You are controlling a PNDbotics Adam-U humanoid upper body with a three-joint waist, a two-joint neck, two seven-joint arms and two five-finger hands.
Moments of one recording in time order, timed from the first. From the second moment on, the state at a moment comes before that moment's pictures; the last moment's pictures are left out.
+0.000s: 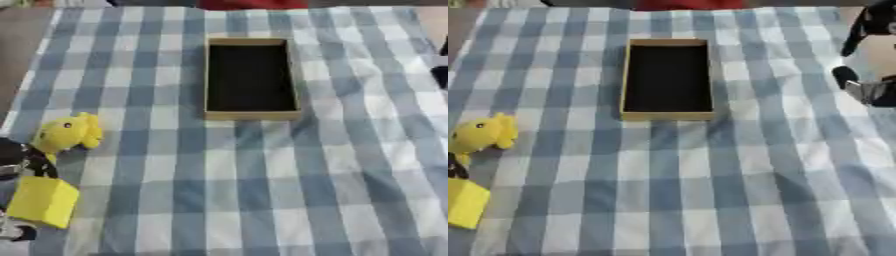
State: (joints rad) left arm -0.06 1.02 -0.16 -1.99 -0.68 -0.01 -0.79; right arm -0.31 -0.81 -0.13 -1.91 0.73 -0.32 0.46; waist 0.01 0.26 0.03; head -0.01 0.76
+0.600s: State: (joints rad) left arm -0.07 1.01 -0.16 -1.99 -0.68 0.01 -0.76; right arm -0.31 -0.81 -0.13 -1.91 0.73 -0.32 0.46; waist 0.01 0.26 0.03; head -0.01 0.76
